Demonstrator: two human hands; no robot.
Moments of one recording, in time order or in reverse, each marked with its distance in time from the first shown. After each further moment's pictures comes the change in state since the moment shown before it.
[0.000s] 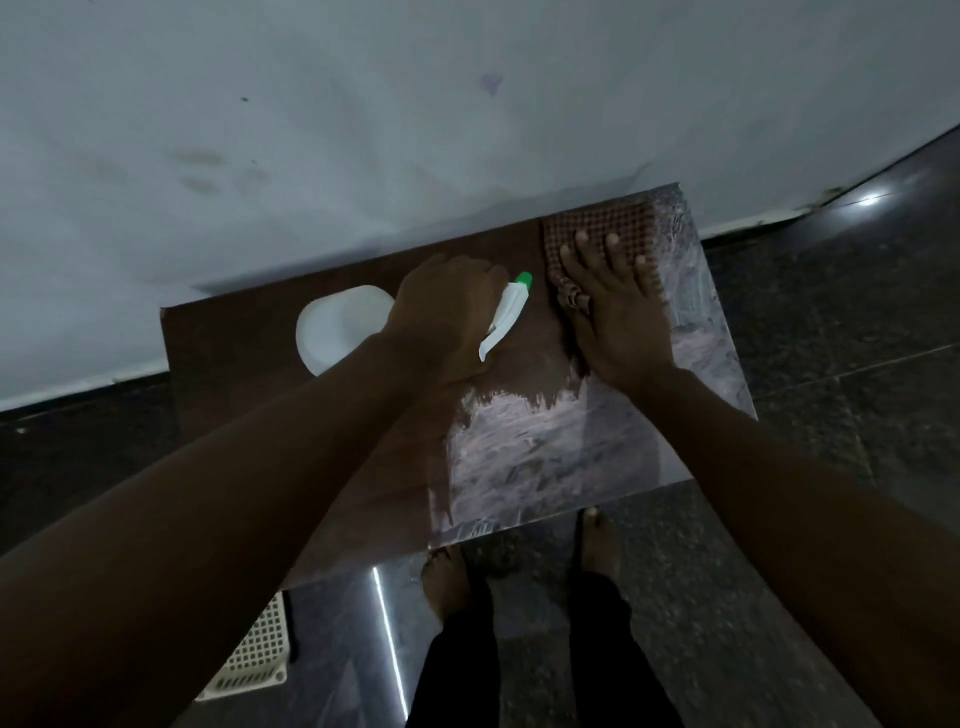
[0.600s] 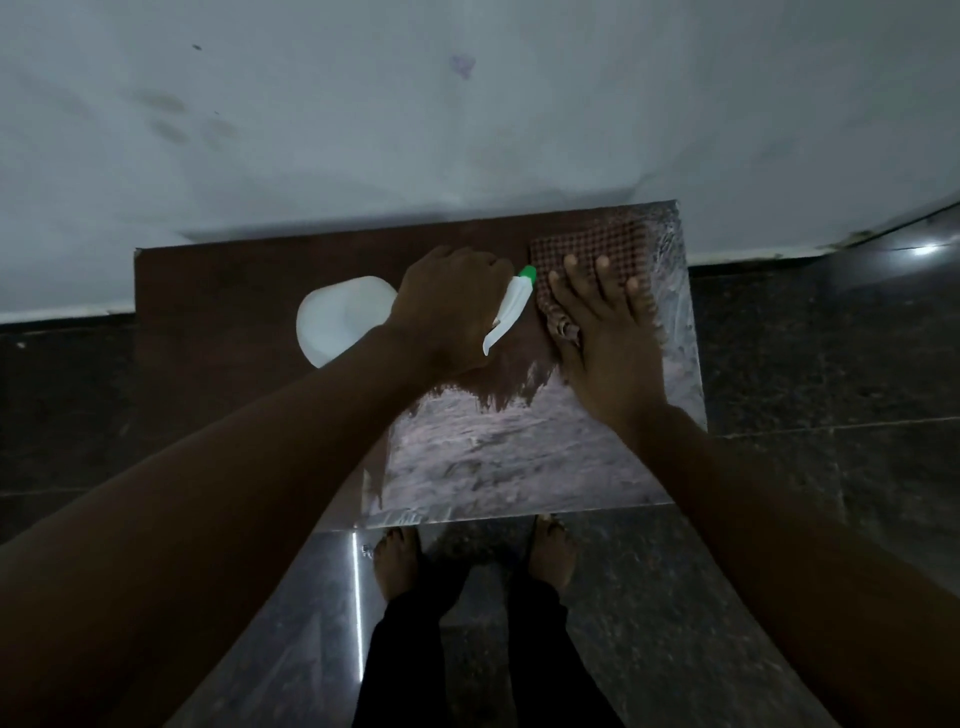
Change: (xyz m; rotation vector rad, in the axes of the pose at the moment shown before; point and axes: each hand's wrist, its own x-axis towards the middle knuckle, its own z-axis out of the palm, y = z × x) left_hand 0.028 0.039 0.021 -0.026 0.068 -0.105; right_hand -0.016 0.035 -0.008 -0.038 -0.041 -0.189
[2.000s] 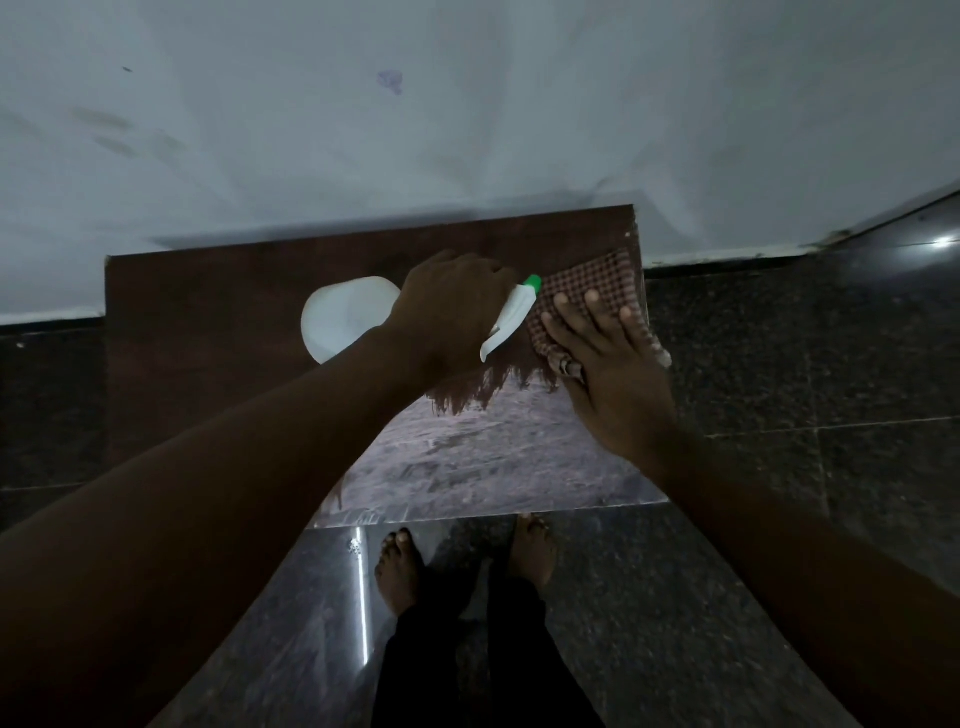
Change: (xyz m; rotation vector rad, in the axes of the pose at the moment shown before) left_hand 0.027 0.044 -0.003 -0.024 -0.001 0.016; right_hand -0.037 0.055 -0.015 -0.085 -0.098 -0.149
